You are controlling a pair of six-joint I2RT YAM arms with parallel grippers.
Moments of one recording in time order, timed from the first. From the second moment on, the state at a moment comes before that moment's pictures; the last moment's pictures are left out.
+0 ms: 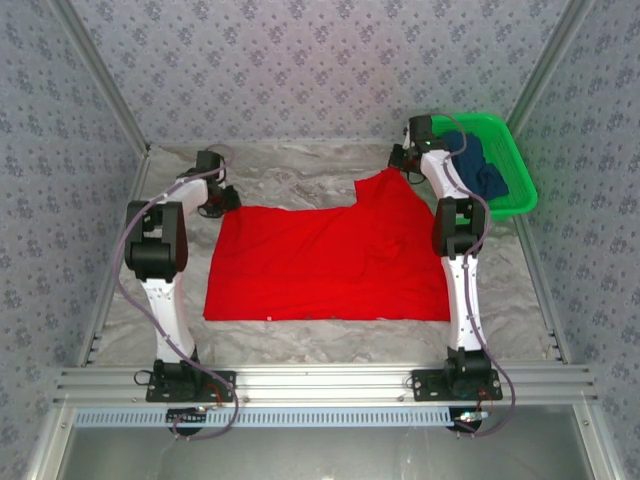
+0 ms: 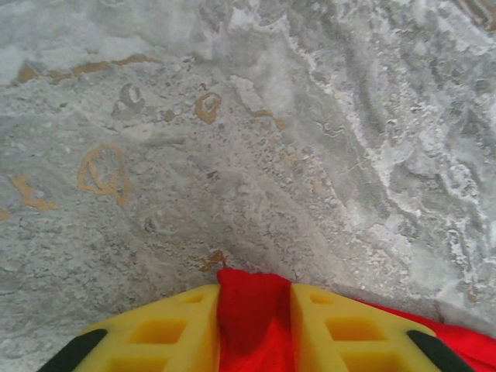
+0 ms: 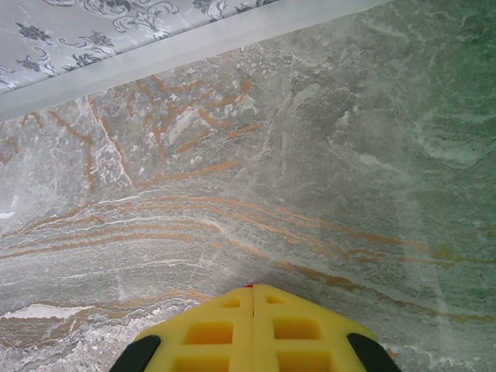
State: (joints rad) left arm -0.07 2.15 1.55 -0.52 0.10 -0.39; right arm 0.08 2.66 2.43 -0.66 -0.15 0.30
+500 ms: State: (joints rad) left arm -0.06 2.16 1.59 -0.55 0.11 -0.39; right arm 0.07 2.61 2.40 -0.65 -0.19 0.30
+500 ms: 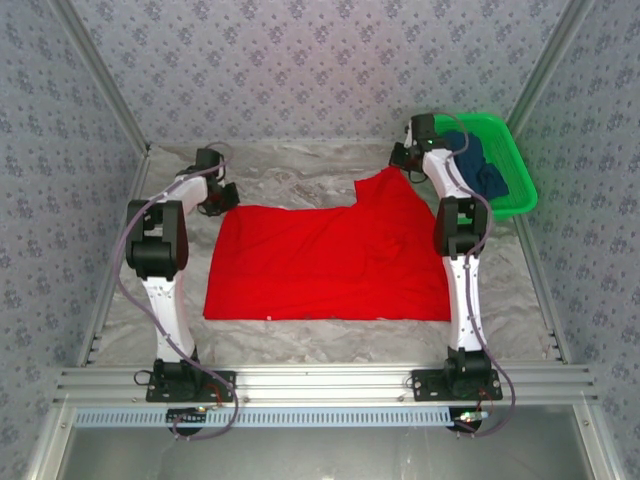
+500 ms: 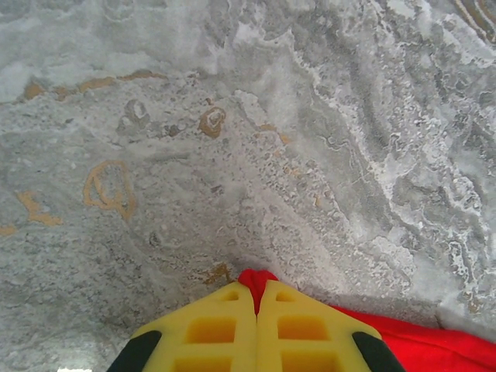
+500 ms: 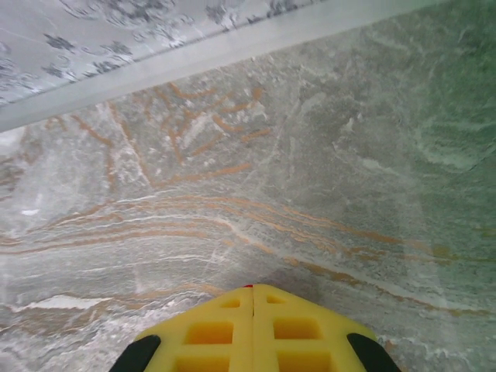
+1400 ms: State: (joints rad) left arm -0.01 1.65 1.03 -0.25 0.25 -0.54; right arm 0.00 1.77 1.35 -0.23 -0.56 0.13
